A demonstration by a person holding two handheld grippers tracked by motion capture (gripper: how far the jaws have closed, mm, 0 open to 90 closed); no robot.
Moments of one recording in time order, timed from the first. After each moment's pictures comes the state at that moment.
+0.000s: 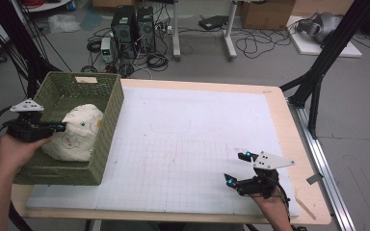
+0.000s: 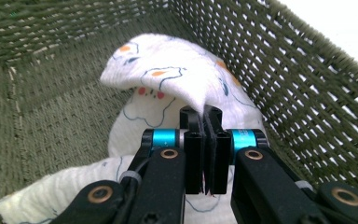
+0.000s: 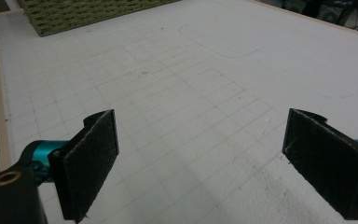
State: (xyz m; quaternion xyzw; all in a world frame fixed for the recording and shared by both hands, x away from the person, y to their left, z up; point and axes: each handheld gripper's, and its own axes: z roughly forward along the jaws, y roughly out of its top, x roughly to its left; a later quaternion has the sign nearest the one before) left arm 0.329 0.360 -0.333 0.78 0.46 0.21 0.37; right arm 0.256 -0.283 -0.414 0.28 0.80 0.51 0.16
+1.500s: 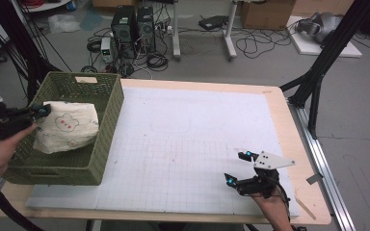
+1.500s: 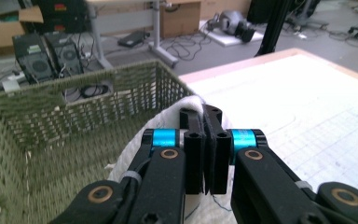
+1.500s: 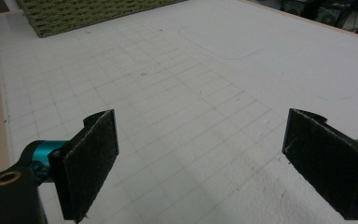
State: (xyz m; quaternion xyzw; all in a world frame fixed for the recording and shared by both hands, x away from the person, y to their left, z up) left arm 0.294 0.370 -0.276 0.70 0.40 0.27 0.53; right arm 0.255 -0.283 -0.413 0.28 0.80 0.51 0.16
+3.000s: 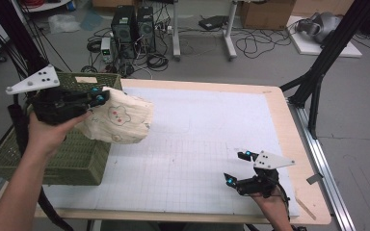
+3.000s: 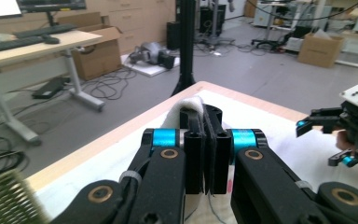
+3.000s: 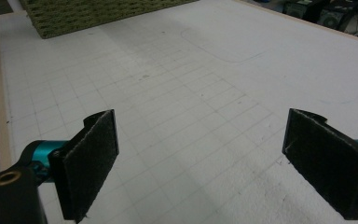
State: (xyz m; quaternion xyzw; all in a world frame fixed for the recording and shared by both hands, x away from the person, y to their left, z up) left arm 0.307 0.226 -0.225 0.73 0.25 0.20 0.60; right arm 0.256 -0.282 -0.413 0.27 0.80 0.51 0.17
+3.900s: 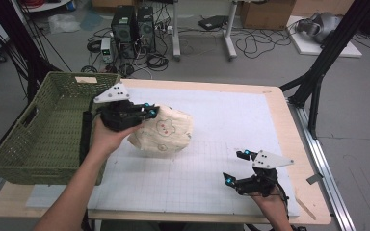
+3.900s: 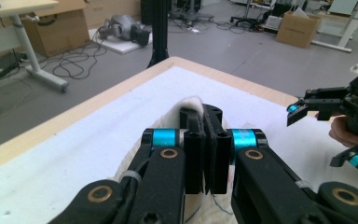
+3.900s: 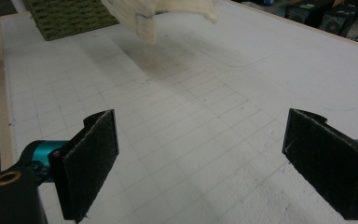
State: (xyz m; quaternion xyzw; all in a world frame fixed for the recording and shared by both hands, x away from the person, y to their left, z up) left arm 0.343 0.125 -0.293 0.77 0.25 0.14 0.58; right arm 0.257 -0.279 -0.410 0.27 0.80 0.52 0.17
